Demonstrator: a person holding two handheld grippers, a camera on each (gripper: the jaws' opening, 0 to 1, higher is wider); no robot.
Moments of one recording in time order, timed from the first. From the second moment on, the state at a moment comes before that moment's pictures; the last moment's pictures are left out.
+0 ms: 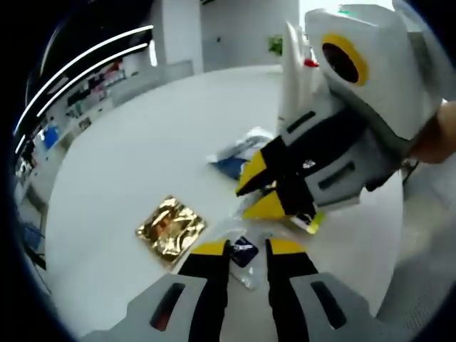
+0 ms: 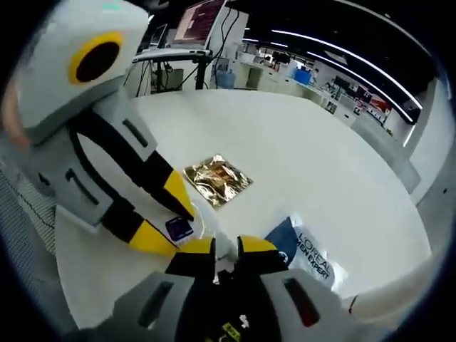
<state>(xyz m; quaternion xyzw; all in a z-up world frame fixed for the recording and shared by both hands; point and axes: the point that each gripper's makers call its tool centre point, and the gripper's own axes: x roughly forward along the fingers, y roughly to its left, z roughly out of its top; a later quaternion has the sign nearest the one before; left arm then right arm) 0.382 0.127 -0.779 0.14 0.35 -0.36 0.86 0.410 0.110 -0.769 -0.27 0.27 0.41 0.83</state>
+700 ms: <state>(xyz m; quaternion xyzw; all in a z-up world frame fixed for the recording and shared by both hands) 0.383 0.127 -0.776 0.15 0.35 -0.36 0.85 0.396 0.080 -0.753 -0.24 0.28 0.39 0.85</state>
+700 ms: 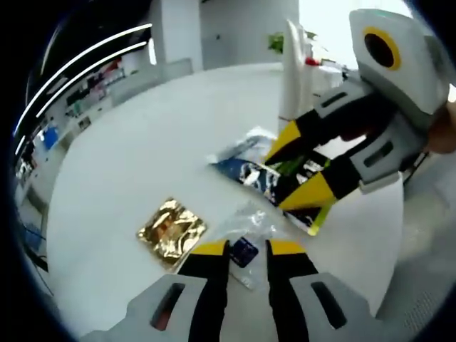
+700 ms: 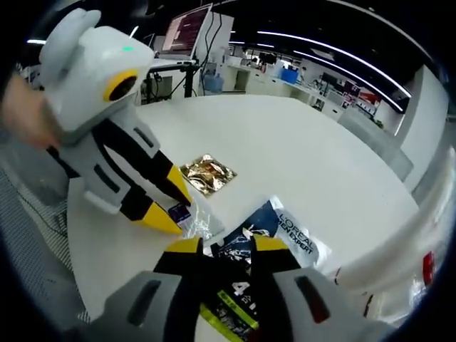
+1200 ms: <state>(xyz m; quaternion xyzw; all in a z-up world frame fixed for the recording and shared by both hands) 0.376 0.134 -0.768 0.15 0.35 -0.35 0.86 0.382 0.074 -0.748 -0.22 0.29 0.38 0.85</state>
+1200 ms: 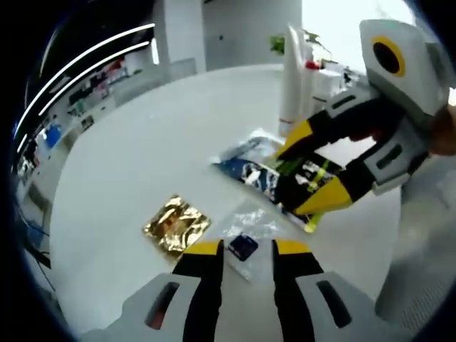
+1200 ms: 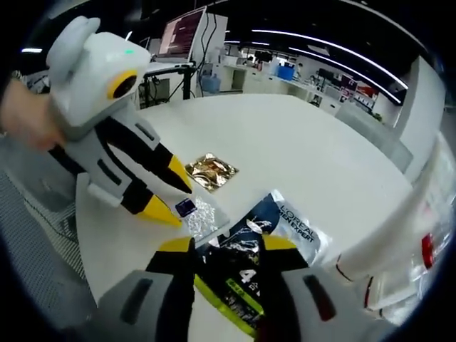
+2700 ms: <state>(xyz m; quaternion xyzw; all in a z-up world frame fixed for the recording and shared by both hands) 0.307 0.182 -0.696 0.01 0.34 -0.32 0.89 0.307 -0.020 -0.690 -0.07 0.31 0.29 0.90</state>
